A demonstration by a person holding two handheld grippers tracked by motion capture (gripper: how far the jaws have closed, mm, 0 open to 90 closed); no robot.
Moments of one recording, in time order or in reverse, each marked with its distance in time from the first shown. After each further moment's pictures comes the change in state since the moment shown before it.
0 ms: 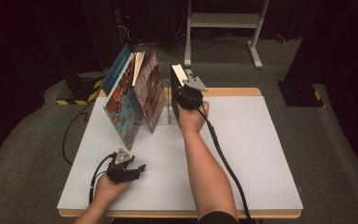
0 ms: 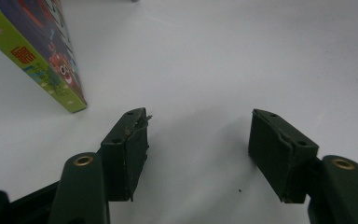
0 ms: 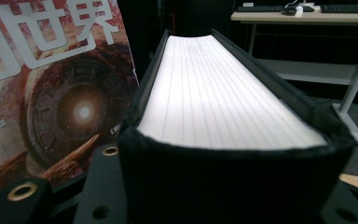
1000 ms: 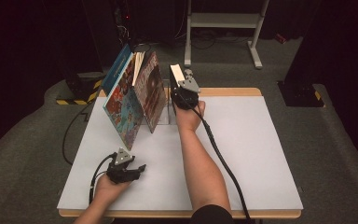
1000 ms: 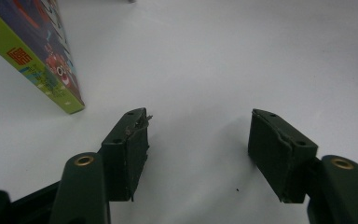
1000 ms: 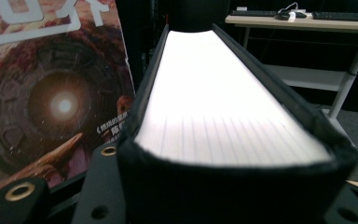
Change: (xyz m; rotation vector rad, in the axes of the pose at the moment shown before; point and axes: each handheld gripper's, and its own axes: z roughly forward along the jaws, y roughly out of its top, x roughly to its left) left arm -0.001 -0.001 -0.001 0.005 -0.005 0.014; right arm 0.006 -0.015 0.022 -0.012 -0.034 -0.025
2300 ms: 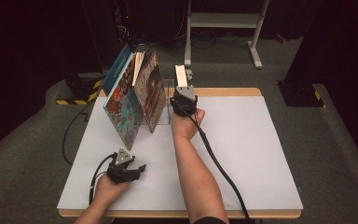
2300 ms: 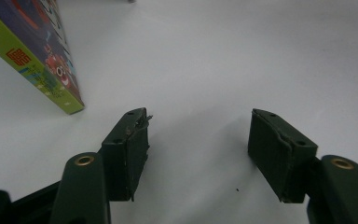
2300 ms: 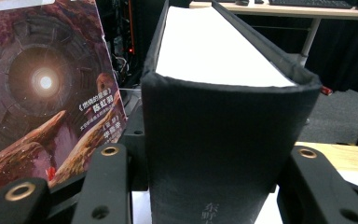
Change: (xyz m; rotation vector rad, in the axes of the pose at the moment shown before) left arm 0.000 0.000 0.000 -0.002 0.001 0.002; right arm 0.018 -0.010 -0.019 0.041 -0.165 0.025
